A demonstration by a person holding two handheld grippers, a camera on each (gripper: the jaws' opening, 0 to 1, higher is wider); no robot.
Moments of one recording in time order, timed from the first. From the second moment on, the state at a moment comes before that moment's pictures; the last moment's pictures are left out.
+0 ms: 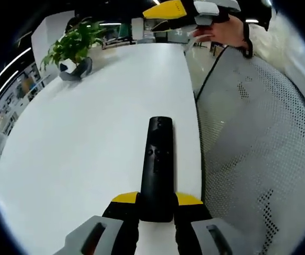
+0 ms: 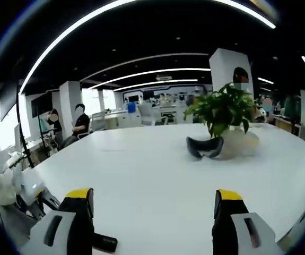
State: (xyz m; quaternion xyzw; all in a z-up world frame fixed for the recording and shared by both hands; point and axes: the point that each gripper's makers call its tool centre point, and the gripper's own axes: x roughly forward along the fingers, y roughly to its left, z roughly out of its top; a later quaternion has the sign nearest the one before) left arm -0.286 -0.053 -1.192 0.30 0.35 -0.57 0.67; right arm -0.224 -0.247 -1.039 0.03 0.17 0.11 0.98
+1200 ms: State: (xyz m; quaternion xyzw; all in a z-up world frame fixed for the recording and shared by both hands) left arm -0.177 -0.027 -1.189 0.35 0.37 -0.54 0.67; right arm -0.223 -0.249 -1.048 0.02 0.19 0.10 0.98
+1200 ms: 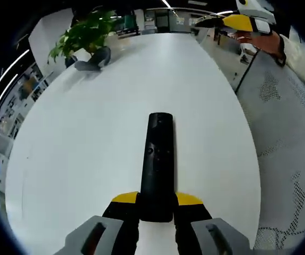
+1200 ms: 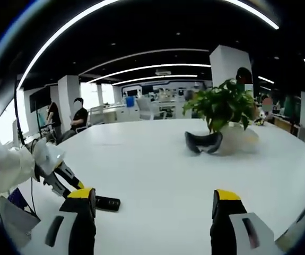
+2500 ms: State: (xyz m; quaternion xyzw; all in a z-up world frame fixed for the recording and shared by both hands) left arm -0.019 -0.029 -1.177 0.41 0.33 -0.53 0.66; right arm -0.222 -0.254 -1.068 -0.01 0.23 0.08 0.97
